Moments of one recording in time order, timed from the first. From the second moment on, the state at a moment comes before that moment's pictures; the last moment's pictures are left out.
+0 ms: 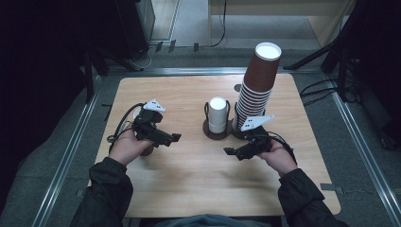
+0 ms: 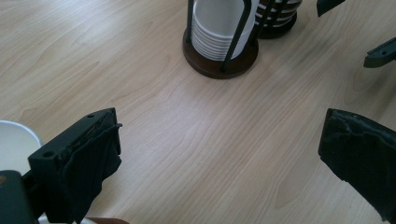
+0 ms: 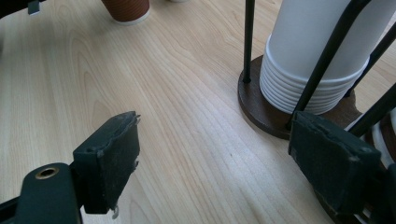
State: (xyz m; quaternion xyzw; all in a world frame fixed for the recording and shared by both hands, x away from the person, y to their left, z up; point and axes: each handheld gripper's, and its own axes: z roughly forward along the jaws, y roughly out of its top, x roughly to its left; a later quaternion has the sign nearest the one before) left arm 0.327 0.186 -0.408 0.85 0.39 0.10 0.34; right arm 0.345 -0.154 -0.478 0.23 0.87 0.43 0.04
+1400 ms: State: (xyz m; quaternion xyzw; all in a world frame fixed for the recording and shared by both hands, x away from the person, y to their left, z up) left arm 0.317 0.102 -0.458 0.90 0.31 0.07 0.30; right arm 0.342 -0.155 -0.476 0.23 0.87 0.43 0.05
